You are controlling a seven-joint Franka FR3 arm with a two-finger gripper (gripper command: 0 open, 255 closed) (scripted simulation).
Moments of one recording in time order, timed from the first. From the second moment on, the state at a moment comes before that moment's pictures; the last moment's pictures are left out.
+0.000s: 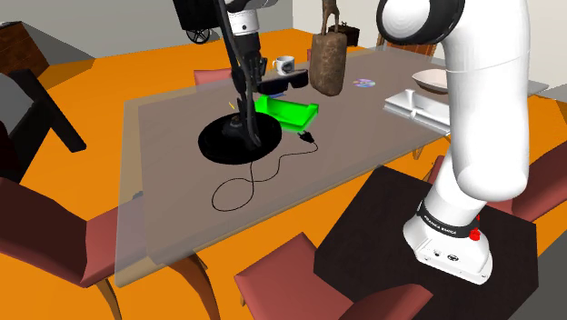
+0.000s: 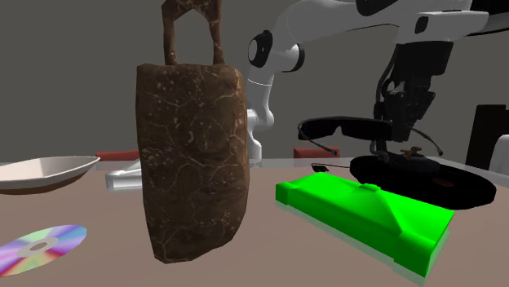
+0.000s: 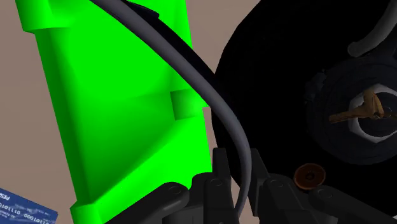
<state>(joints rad) 0.13 0.42 -0.12 -1.28 0.08 1.56 -0.03</state>
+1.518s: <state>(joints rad) 0.14 0.43 -0.13 -1.46 0.08 1.76 -0.03</state>
